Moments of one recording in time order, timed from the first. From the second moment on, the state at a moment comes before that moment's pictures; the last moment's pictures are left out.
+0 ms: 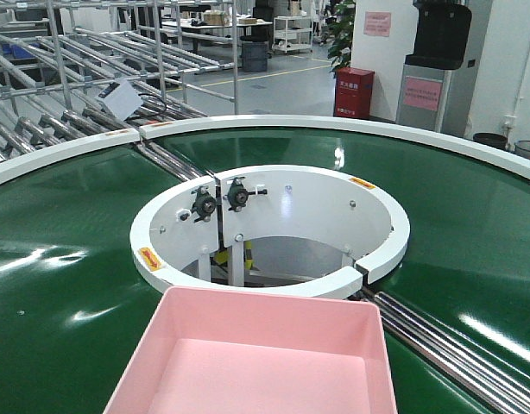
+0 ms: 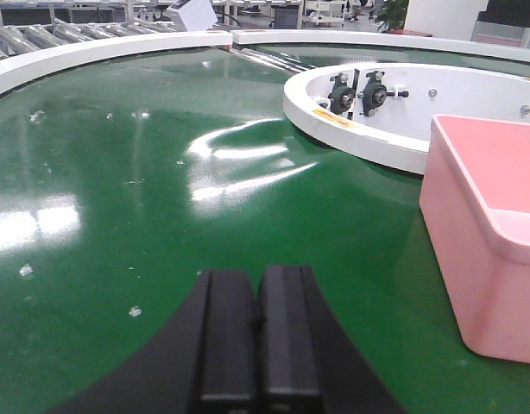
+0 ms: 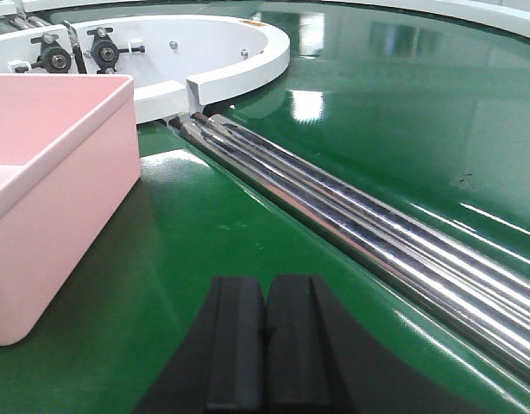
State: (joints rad) left arm 0.02 -0.01 0.03 0.07 0.22 -0.16; right arm 0.00 -0.01 0.03 -0.14 0.31 0.16
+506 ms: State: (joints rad) left arm 0.02 -0.01 0.03 0.07 0.21 -0.16; right arm 0.00 -0.01 0.03 -0.14 0.31 0.16
